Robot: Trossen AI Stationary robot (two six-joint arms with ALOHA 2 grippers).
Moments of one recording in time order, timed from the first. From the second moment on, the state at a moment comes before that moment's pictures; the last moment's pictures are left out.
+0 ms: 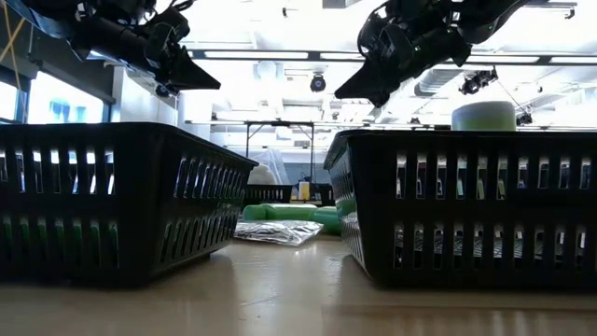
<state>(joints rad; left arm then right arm) 0.54 0.83 0.54 0.05 0.25 0.15 -0.40 1.37 0.86 0.06 -0.36 -0.11</state>
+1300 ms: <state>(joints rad) 0.54 0.74 0.32 0.33 0.35 0.21 -0.22 1.37 0.86 0.26 -0.07 -0.02</state>
